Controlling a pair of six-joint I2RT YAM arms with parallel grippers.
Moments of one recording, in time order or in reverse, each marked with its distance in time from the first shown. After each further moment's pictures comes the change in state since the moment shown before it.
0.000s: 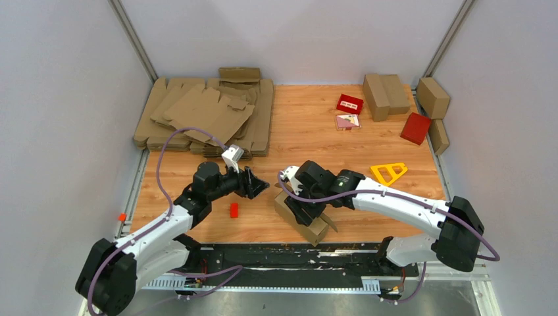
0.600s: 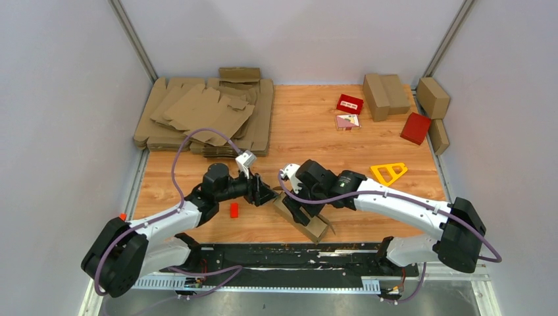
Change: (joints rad) left arm -0.067 0.188 -0.019 0.204 0.171 -0.020; right arm 0.000 -0.020 -0.018 0.040 0.005 -0.021
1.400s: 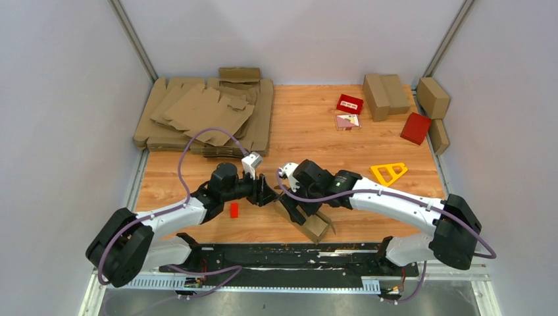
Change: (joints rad) left arm -0.053 0.080 0.039 -0.066 -0.090 0.031; right arm 0.000 0.033 -0.003 0.052 0.017 0.053
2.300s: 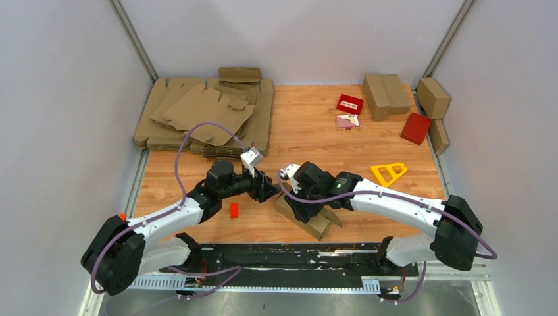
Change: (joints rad) left arm 0.001 -0.082 0.034 -0.005 -0.006 0.134; right arm 0.004 -0.005 -0.025 -0.008 0.038 0.003
